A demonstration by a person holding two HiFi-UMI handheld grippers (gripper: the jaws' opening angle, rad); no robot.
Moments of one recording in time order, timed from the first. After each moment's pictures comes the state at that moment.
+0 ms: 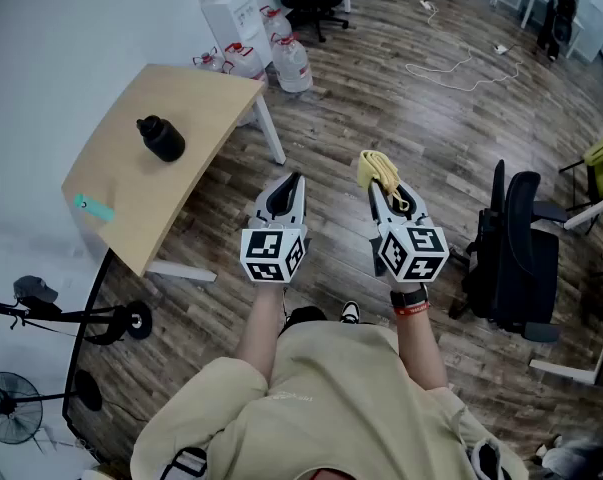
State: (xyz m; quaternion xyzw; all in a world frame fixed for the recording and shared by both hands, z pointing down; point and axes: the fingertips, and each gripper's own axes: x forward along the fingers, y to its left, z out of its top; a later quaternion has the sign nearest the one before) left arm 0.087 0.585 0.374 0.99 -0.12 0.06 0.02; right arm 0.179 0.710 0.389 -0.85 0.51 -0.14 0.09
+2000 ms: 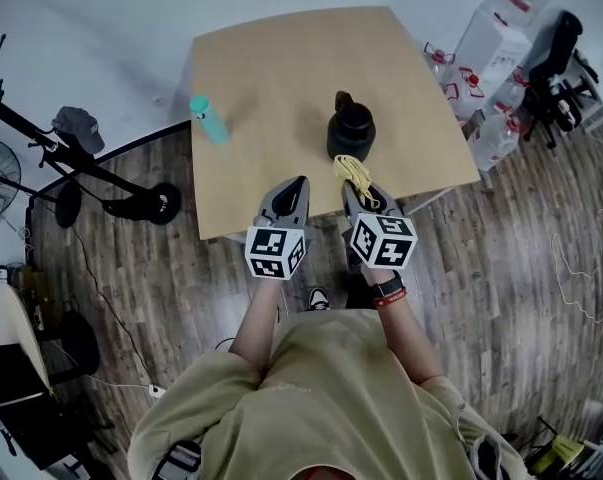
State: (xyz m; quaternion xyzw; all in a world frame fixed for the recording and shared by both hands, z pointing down) left arm -0.140 -0.079 0.445 0.87 -0.48 0.04 0.10; right arm -0.039 -0.079 0.469 -0.56 0.79 -0.25 -0.04
